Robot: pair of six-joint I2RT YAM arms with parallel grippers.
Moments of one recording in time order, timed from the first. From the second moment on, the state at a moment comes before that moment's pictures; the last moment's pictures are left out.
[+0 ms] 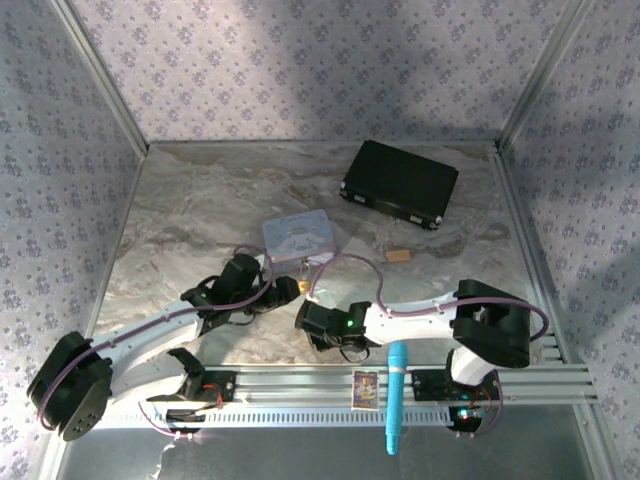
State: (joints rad) left arm -0.73 1.05 0.43 -0.15 0.23 -0.99; right arm 1.30 1.59 0.81 -0.36 0.20 0.86
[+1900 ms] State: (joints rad) left arm -0.90 1.05 0.24 0.27 0.03 -1.24; right arm 1.09 1.37 0.63 -0.13 0.02 0.86
